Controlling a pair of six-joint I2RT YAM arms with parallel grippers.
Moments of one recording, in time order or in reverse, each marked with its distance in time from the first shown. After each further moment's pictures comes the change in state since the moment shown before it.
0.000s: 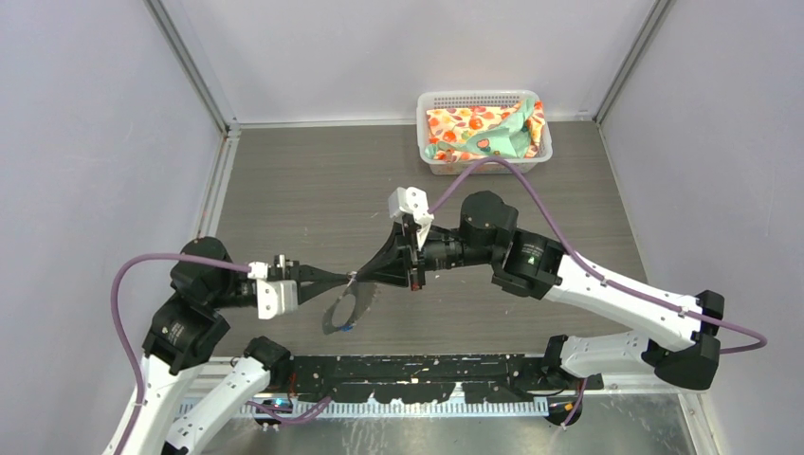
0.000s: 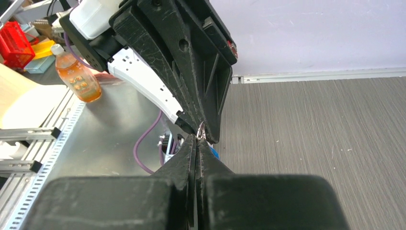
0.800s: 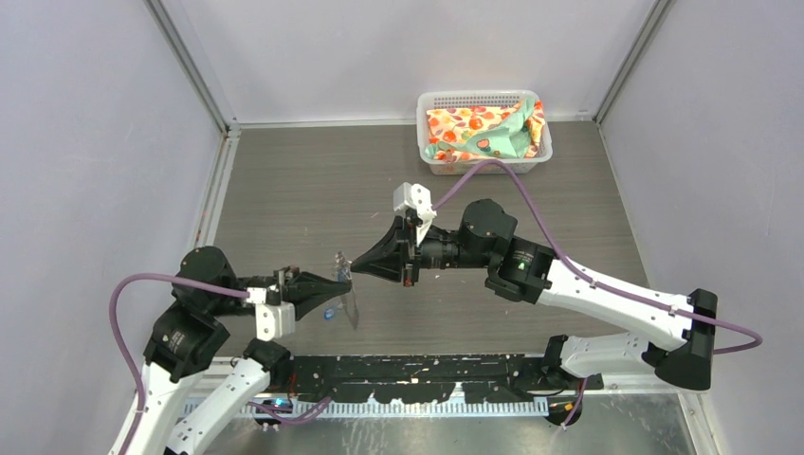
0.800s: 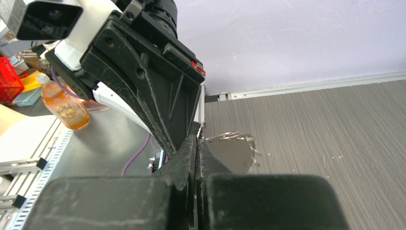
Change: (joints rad) left arm 0.000 -0.065 -0.062 -0.013 0.051 0.153; right arm 0.003 -0.002 -0.122 0.250 0.088 0.090
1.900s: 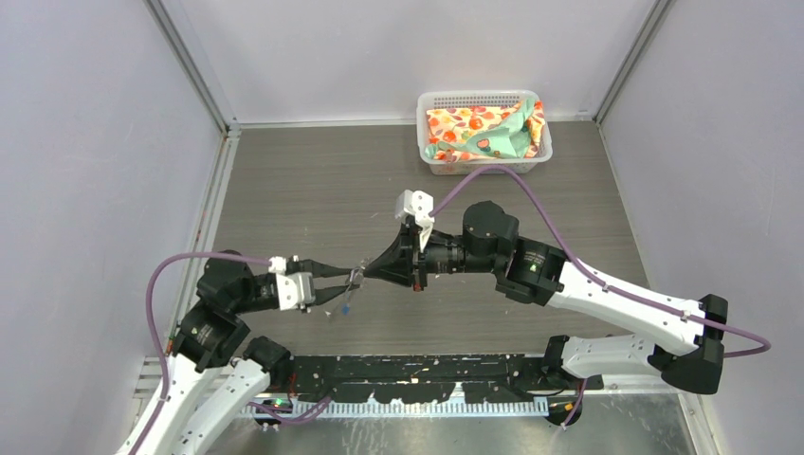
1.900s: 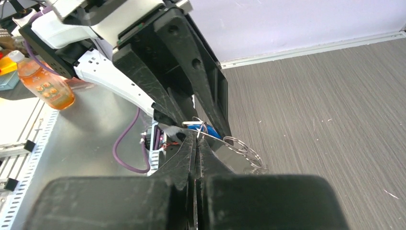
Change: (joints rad) left arm 0.000 -0.023 -0.218 0.254 -0.156 -0.353; right arm 0.000 -0.045 0.007 -0.202 0.052 -0.058
